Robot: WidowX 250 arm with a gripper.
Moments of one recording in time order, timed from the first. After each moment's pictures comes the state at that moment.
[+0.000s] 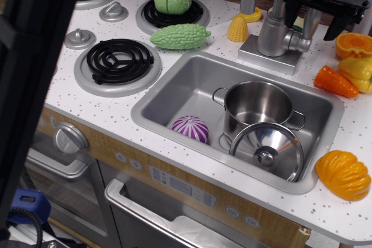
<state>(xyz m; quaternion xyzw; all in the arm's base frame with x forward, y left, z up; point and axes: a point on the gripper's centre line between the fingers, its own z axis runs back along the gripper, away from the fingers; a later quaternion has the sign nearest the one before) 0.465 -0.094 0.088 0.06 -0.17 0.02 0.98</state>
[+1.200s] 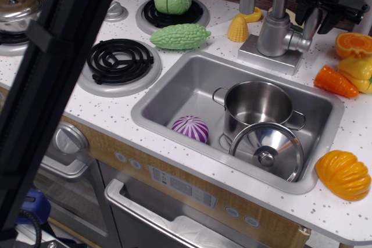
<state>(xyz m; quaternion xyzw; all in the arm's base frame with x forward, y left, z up) 0.485 -0.094 0.075 0.08 -0.19 0.03 0.98</state>
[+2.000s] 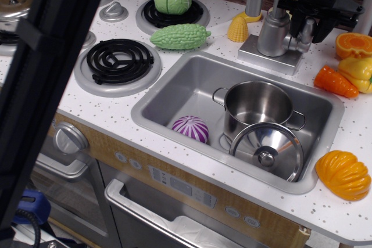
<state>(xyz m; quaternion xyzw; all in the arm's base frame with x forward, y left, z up) 0.465 -0.102 0.066 0.03 -0.13 0.07 0.99</state>
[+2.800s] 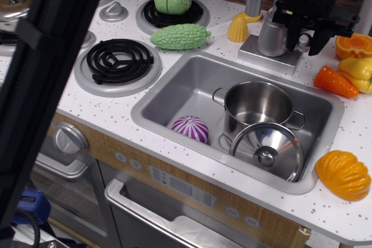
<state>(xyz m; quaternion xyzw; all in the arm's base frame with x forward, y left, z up) 0.451 -0.100 0.052 0.03 -0.10 0.11 0.99</state>
